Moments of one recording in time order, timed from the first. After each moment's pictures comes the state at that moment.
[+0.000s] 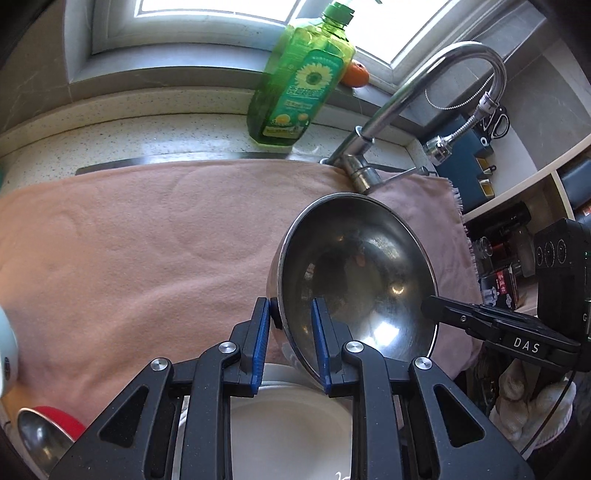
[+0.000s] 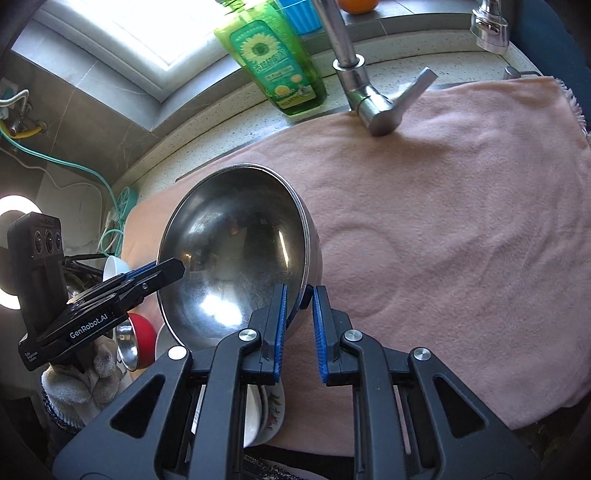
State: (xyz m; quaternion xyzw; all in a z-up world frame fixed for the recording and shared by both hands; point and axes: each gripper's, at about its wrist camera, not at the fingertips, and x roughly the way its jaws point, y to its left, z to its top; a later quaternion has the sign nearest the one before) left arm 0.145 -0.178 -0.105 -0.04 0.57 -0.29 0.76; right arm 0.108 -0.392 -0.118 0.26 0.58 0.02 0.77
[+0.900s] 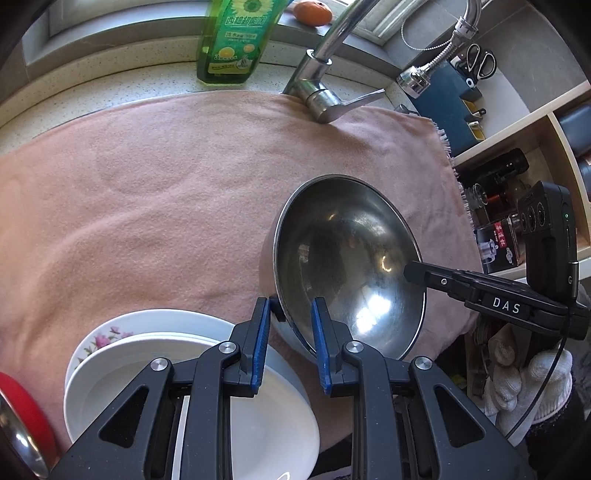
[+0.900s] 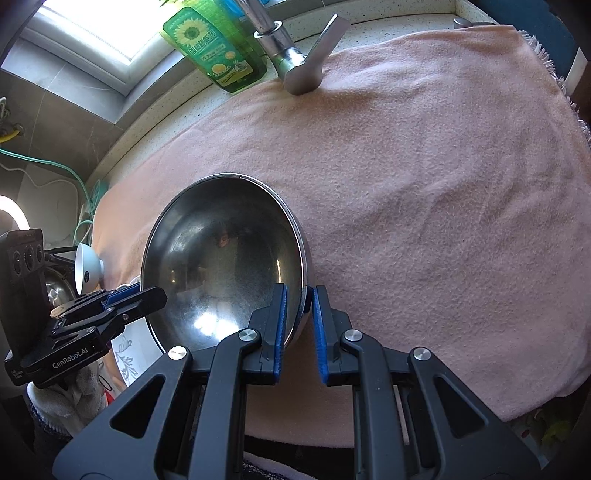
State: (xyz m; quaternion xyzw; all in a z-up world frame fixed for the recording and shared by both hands) left arm 0.095 -0.224 -0.135 -0.01 0.61 -0.31 0.72; right arm 0.069 -0.429 -0.156 0.26 0.60 0.00 0.76
